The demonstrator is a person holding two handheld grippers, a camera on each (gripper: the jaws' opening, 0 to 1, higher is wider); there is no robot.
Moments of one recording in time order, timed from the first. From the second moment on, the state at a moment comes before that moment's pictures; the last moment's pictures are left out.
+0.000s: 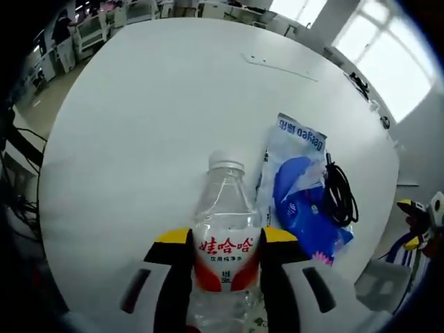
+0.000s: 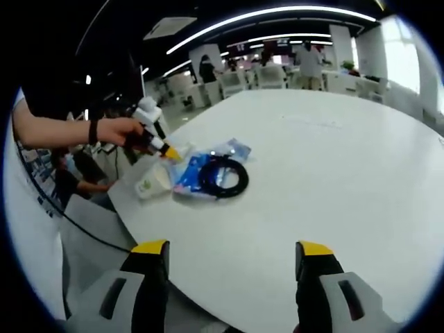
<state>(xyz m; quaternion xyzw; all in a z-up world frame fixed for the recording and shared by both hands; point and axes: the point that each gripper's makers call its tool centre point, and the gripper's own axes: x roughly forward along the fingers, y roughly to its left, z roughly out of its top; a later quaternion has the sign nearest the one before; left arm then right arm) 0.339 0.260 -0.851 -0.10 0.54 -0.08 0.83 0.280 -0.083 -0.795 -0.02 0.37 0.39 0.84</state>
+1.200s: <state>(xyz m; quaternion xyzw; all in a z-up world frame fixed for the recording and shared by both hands) 0.324 0.298 -0.815 -0.11 0.48 -0.04 0.87 0.281 -0.068 -0.787 -0.03 0.35 0.41 0.84</state>
